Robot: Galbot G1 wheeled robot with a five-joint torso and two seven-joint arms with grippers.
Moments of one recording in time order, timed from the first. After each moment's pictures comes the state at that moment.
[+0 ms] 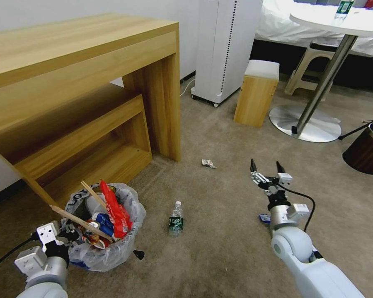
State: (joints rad) left arm 1.69 -1.42 -0.83 -2.18 -0.47 0.34 -0.23; right arm -1.15 1.02 0.21 1.76 0.75 0.19 0.29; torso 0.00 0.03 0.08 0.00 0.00
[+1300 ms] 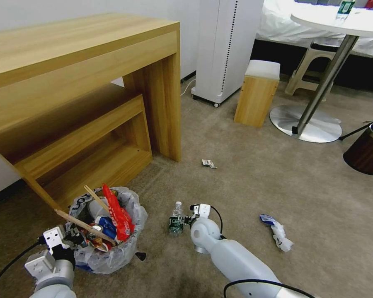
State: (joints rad) left arm 1.68 -1.48 -0.82 -2.14 -0.41 0.30 -0.21; right arm -0.72 1.39 -0.36 1.24 1.07 -0.35 0.69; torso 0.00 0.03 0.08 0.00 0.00
